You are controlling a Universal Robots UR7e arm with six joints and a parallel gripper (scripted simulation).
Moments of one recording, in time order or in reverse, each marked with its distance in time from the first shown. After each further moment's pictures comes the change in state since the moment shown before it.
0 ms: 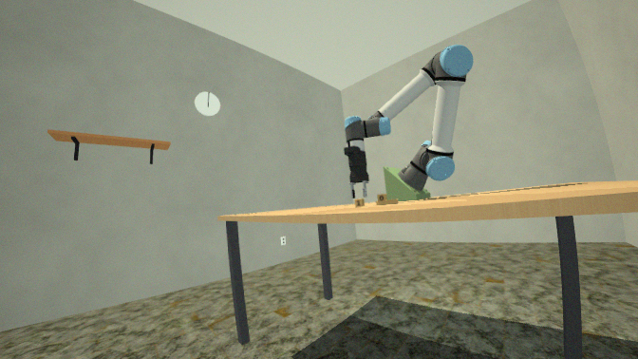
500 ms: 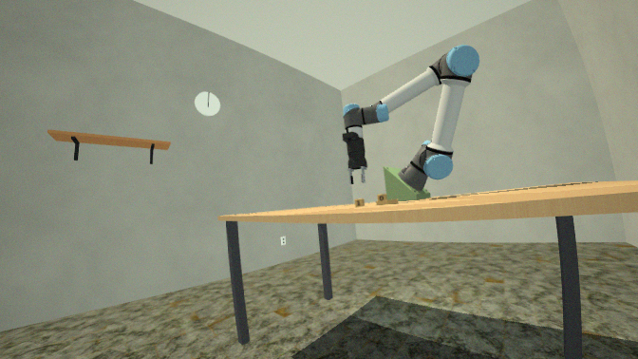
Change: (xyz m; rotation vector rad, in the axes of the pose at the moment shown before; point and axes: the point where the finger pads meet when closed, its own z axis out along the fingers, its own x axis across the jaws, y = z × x) arm 0.001 -0.001 -0.058 0.002 0.005 -0.001
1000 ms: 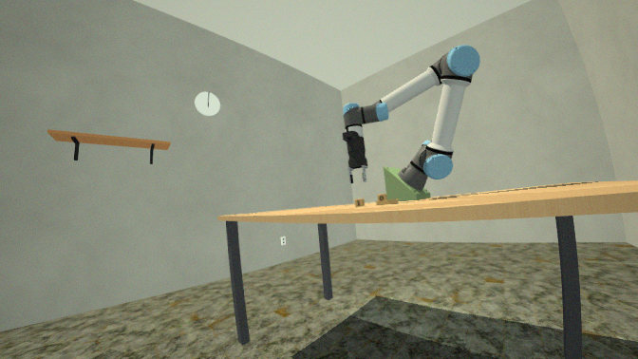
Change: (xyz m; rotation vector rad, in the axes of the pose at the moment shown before) arm -0.002 0.001 -0.004 -0.003 -0.008 0.002
